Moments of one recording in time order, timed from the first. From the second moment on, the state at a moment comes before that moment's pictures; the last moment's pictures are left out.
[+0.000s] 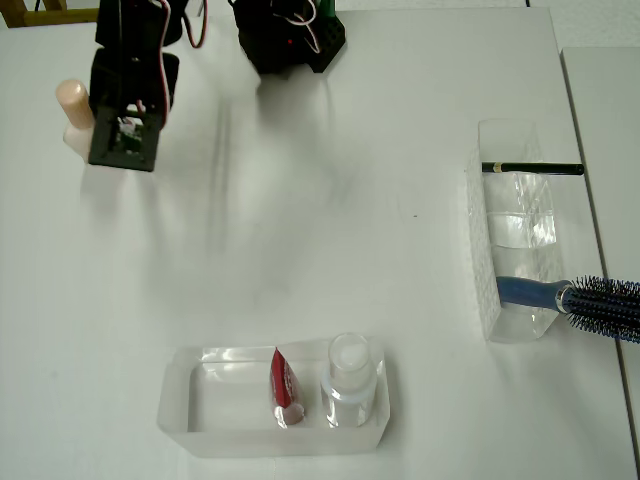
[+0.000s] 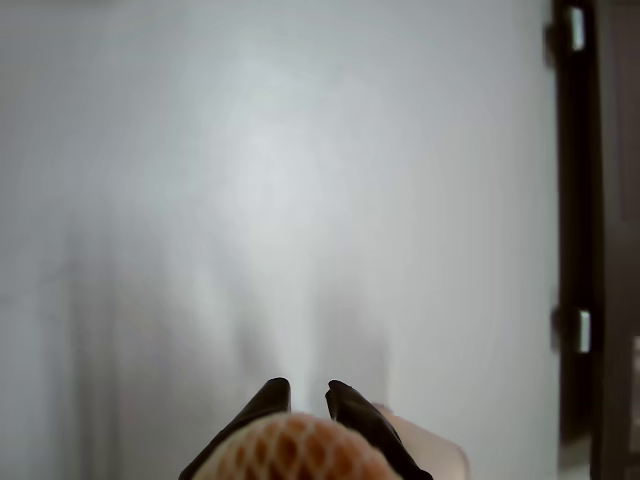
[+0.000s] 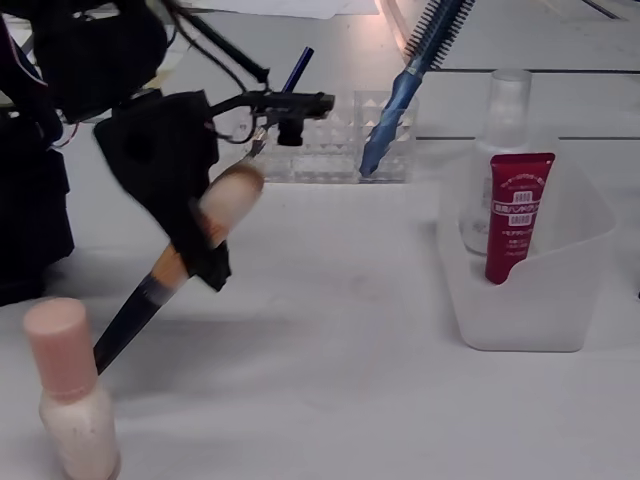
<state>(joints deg) 35.0 114.6 113.0 57.0 -127.5</state>
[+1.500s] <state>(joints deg) 37.1 99.9 119.3 51.9 -120.0</state>
